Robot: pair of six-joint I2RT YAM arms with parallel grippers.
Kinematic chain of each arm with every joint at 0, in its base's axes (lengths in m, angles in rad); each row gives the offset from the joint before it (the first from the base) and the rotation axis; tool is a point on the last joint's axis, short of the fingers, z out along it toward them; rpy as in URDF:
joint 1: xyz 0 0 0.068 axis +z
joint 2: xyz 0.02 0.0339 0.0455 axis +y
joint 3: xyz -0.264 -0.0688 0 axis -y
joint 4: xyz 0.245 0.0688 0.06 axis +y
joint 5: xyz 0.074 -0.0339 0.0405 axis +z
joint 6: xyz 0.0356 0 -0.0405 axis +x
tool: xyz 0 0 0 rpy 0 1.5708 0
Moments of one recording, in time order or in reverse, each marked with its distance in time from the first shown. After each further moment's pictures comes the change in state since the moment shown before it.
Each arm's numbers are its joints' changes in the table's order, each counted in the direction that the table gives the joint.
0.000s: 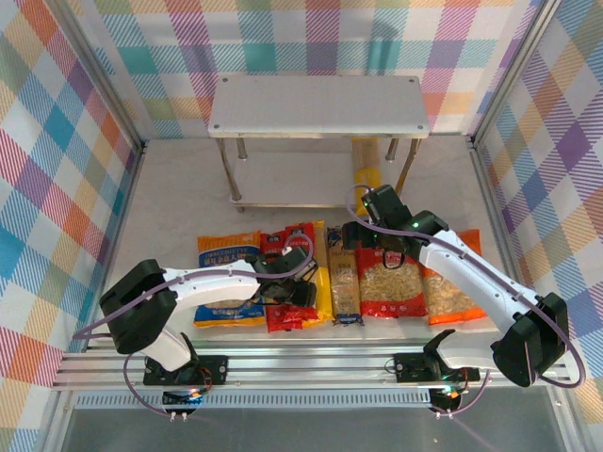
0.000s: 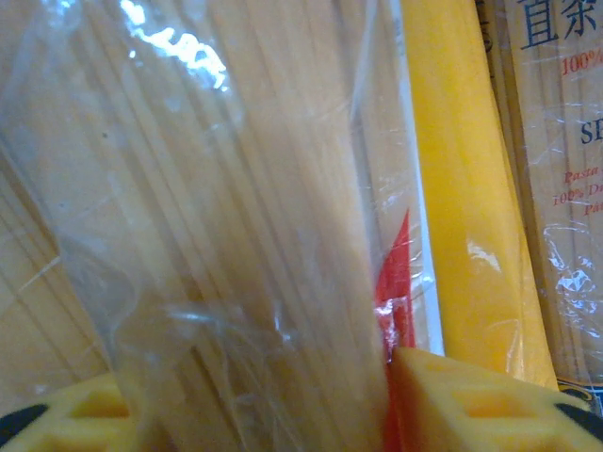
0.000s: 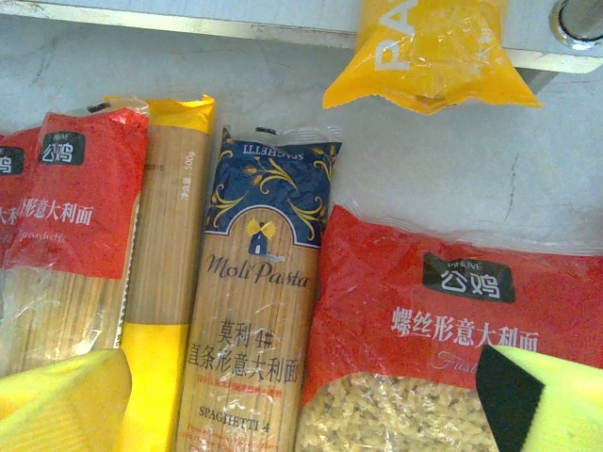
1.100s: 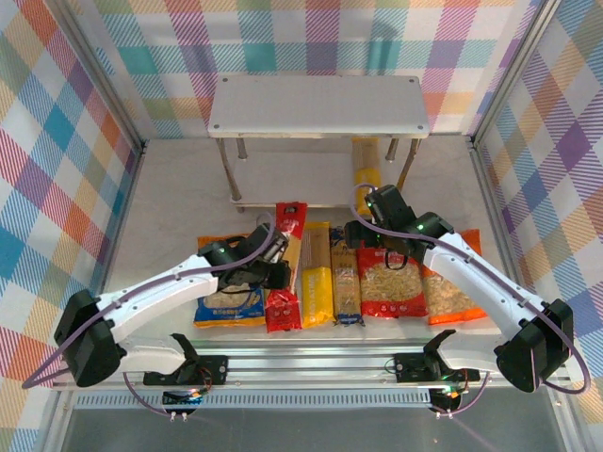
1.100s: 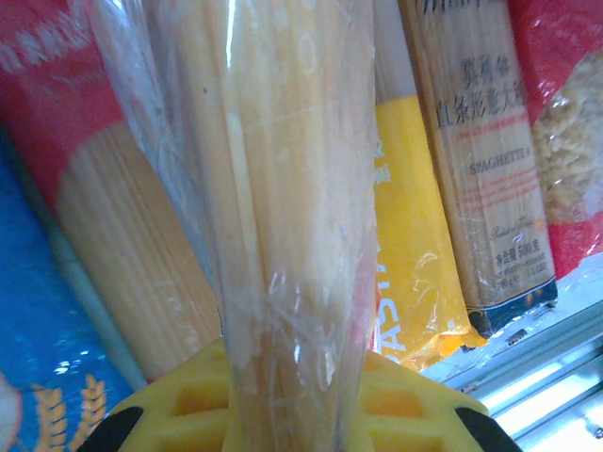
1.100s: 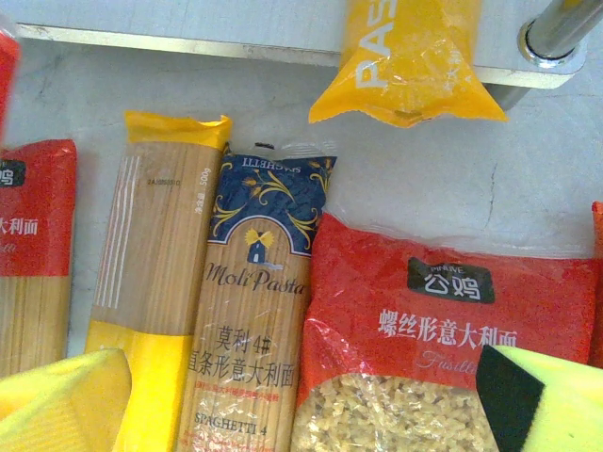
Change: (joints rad) left arm 0.146 -0.307 0.079 0.261 -0.026 0.103; right arm 0.000 -0.032 0.000 0.008 -0.023 0.000
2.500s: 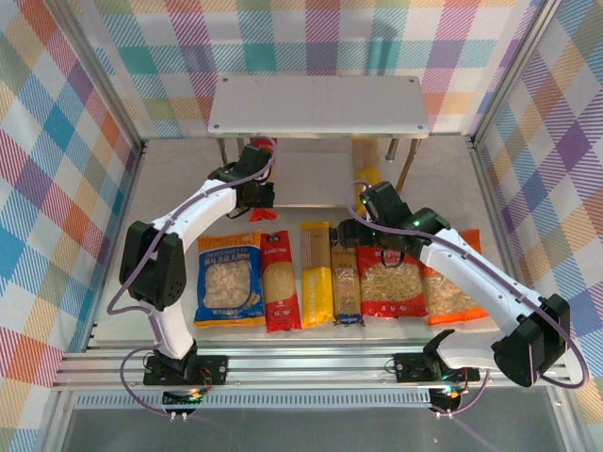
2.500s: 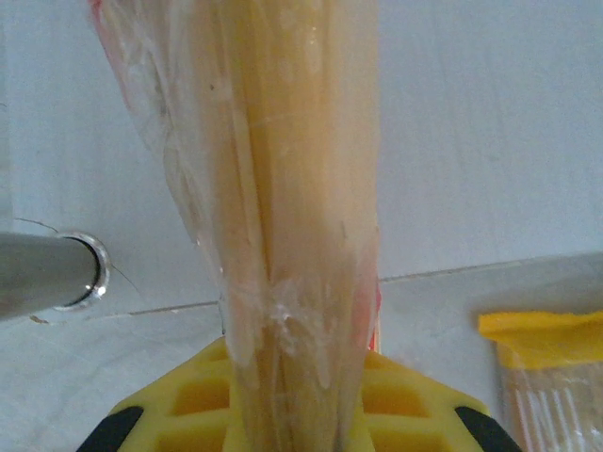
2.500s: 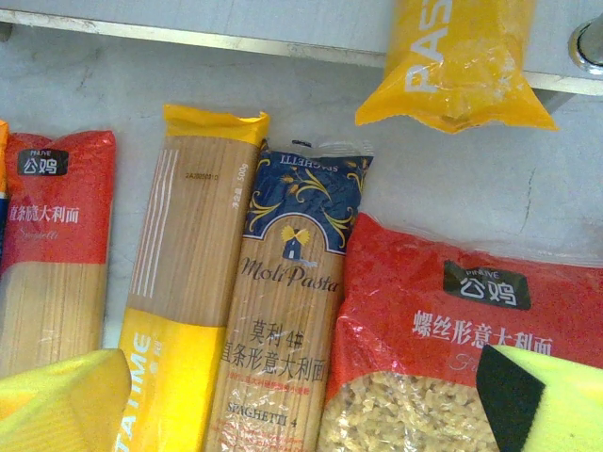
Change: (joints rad) left arm 0.437 0.580 0.527 -0.113 0.162 0.408; right arm 0.029 0.032 0.053 0.024 0.035 0.001
